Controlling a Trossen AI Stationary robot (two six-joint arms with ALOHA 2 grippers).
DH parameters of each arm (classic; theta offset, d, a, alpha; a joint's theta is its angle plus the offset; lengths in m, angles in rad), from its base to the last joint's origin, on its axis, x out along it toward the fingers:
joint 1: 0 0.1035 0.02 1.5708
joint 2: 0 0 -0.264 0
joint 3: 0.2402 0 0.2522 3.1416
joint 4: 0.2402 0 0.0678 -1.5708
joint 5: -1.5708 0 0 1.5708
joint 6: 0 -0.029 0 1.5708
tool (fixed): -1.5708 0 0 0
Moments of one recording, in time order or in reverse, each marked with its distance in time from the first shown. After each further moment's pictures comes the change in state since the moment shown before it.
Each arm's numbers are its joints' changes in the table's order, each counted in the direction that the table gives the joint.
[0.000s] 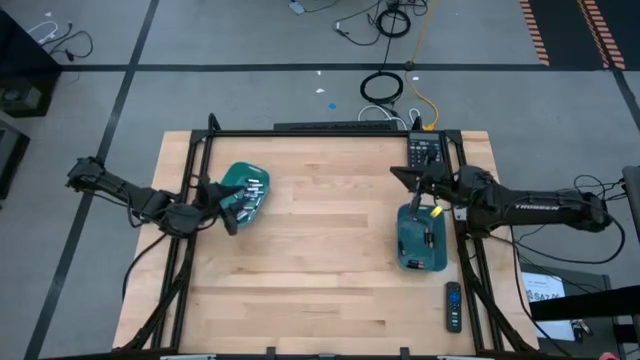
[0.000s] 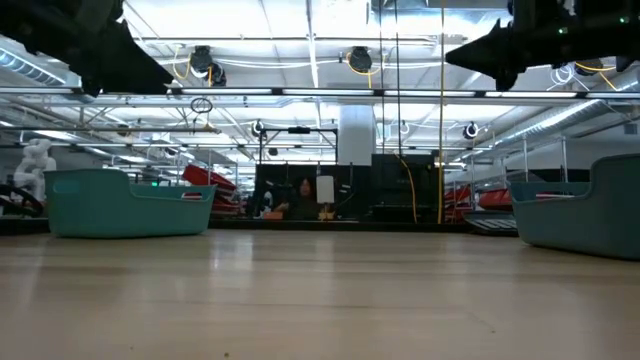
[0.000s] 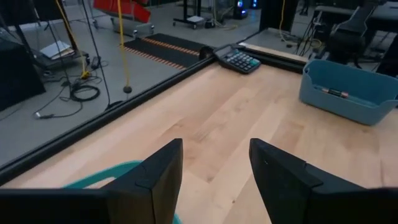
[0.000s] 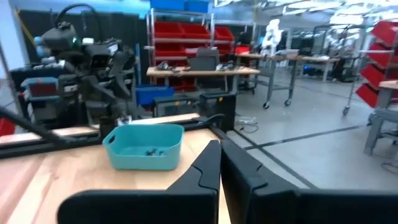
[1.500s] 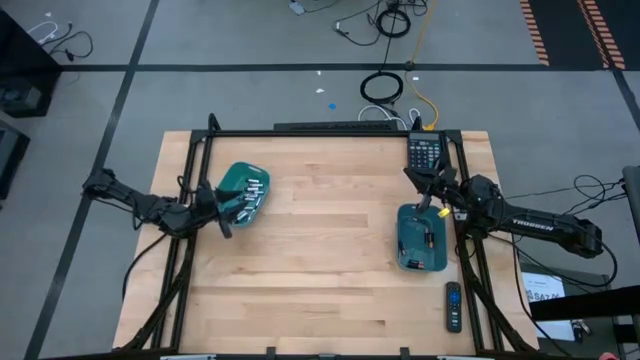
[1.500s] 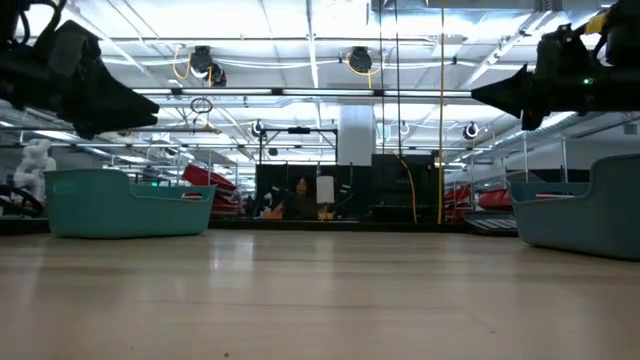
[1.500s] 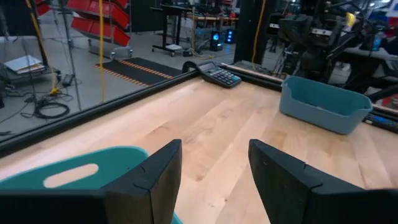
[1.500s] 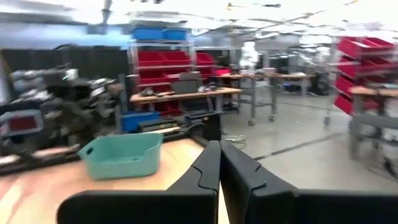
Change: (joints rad) left arm 0.000 0.378 -0.328 -0.210 0.049 -0.147; right arm -0.200 0.300 -0.325 -0.143 -0.122 -0.048
